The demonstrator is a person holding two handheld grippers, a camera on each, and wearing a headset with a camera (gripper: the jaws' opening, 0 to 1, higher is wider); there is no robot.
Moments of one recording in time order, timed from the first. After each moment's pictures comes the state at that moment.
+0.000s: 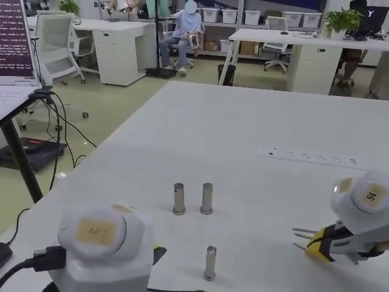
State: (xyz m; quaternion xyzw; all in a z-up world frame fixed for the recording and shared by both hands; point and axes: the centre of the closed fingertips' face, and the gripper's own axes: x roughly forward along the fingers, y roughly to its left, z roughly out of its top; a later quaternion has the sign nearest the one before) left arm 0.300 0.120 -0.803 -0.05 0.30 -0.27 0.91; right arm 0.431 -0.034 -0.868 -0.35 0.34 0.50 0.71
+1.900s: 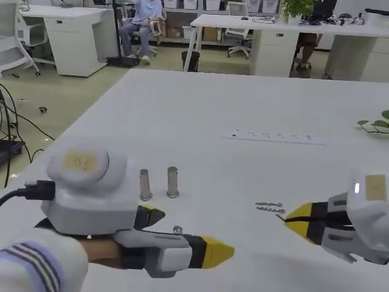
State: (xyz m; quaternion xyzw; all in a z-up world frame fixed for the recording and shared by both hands) left arm 0.324 0.086 -0.776 -0.07 0.31 -0.34 0.89; right arm 0.355 -0.032 -0.785 -0.39 0.16 0.48 0.77
